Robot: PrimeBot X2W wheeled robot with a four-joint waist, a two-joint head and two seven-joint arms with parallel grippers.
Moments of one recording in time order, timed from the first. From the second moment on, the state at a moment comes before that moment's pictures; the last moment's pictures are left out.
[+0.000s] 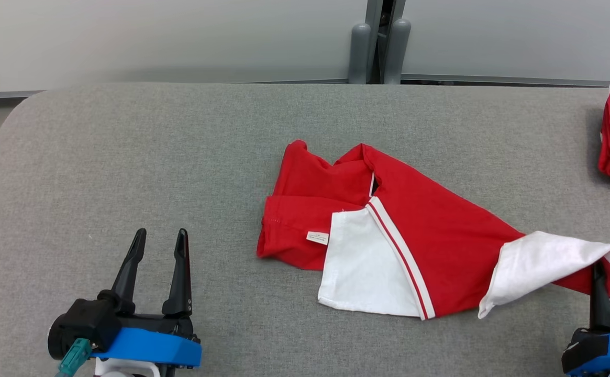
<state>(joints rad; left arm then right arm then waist) -0.13 0.05 -0.11 0.15 -0.24 -0.08 -0.26 -0.04 -0.16 -0.26 0.23 0.09 0.13 -0.18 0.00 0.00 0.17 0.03</state>
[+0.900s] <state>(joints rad) -0.12 0.05 -0.11 0.16 -0.24 -0.08 -0.26 0.00 -0.09 -0.05 -0.02 -0.04 0.13 -0.25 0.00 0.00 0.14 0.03</state>
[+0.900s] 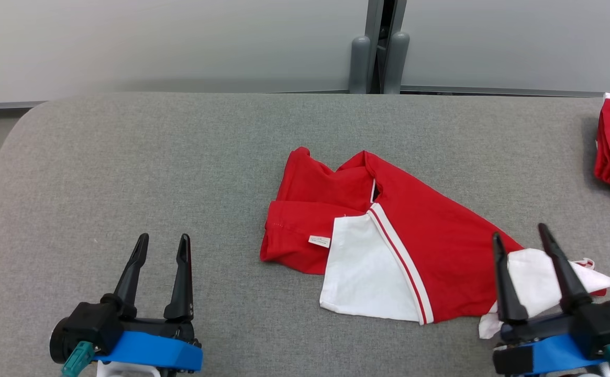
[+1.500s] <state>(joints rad) -0.14 0.05 -0.12 0.16 -0.25 -0.08 -0.26 -0.13 -0.23 0.46 0.16 -0.02 0.13 -0.15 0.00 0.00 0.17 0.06</state>
